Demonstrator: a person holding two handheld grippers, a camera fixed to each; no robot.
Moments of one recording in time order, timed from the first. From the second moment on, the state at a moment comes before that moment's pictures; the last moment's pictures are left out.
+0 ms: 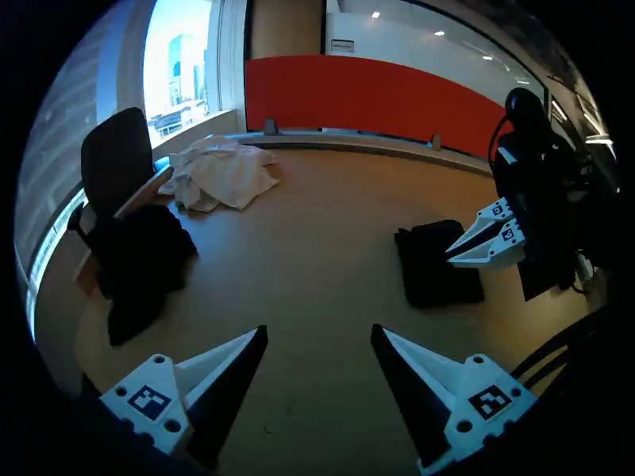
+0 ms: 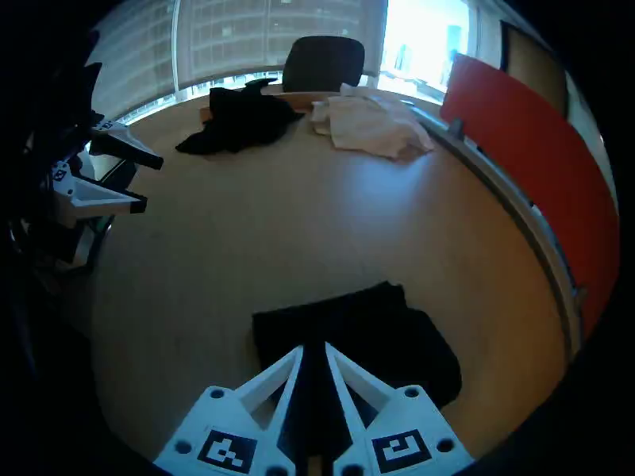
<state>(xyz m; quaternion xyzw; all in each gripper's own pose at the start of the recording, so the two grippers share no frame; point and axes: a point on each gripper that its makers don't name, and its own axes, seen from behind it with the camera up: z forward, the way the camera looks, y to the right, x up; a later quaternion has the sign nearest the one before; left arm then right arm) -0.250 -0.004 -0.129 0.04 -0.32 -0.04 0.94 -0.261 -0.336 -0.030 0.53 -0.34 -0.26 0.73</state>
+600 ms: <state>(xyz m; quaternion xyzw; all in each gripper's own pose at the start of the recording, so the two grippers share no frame) -0.251 -0.014 -0.131 0.04 -0.32 -0.04 0.94 -0.258 -0.325 -0.034 0.53 -0.35 -0.24 0.73</state>
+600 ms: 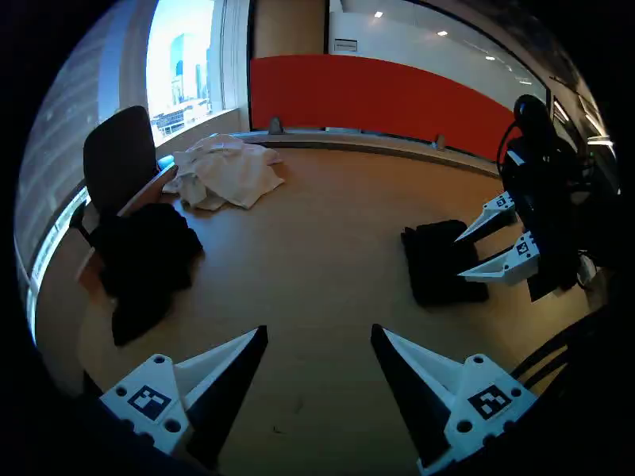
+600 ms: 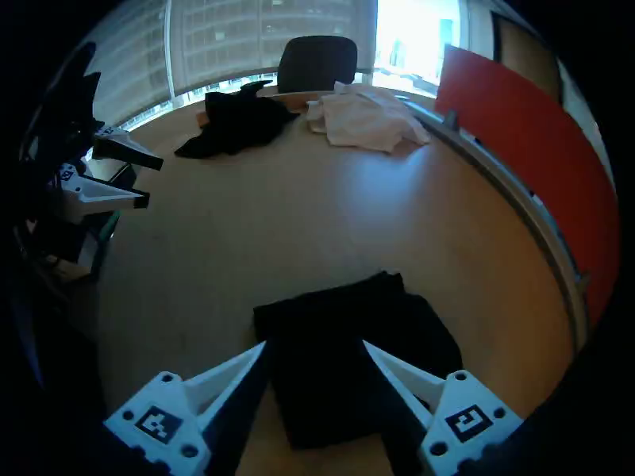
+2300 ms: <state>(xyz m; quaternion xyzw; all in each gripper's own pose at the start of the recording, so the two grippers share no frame) -0.251 -0.010 -0.128 0.04 -0.32 -0.04 0.94 -0.305 -0.234 -0.070 0.44 -0.42 -0.23 0.76</state>
